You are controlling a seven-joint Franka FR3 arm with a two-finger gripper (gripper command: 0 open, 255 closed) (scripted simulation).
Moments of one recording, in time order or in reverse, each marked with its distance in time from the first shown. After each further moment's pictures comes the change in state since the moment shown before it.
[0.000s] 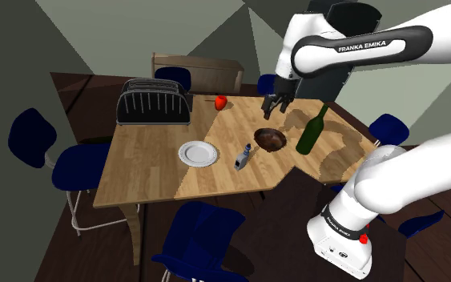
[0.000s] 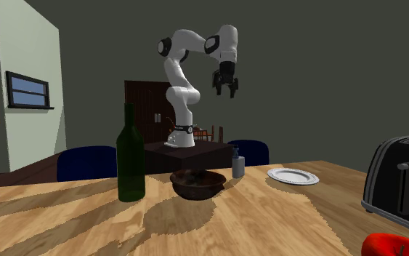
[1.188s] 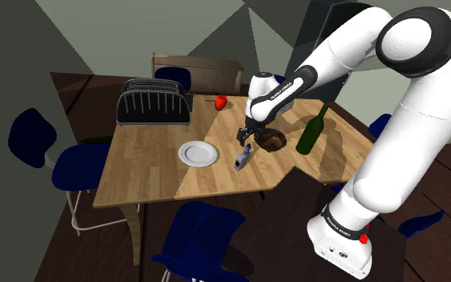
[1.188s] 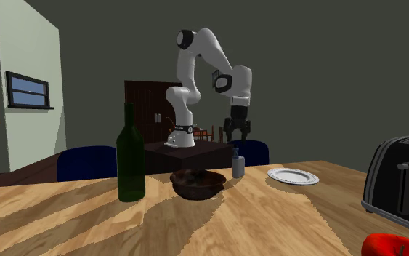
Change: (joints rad) arm -0.031 0.666 -0.045 0.069 -0.023 0.567 0.043
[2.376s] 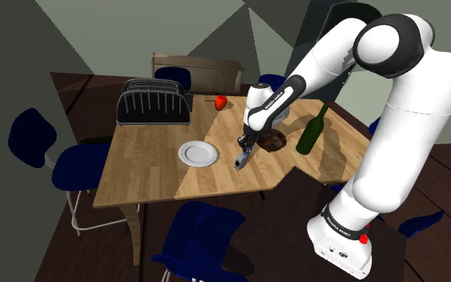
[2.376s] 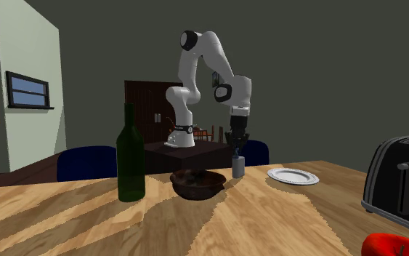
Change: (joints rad) arm -0.008 0.120 -0.004 0.012 -0.002 0.109 0.002
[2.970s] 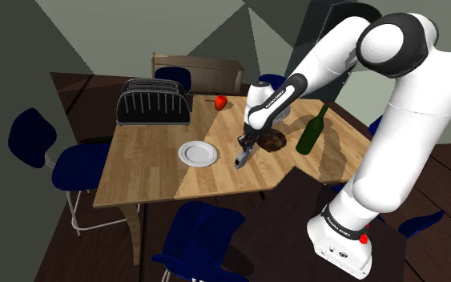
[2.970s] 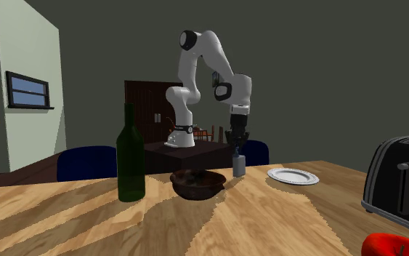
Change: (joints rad) arm 0.001 -0.018 0.000 -0.002 0.000 -0.016 0.000
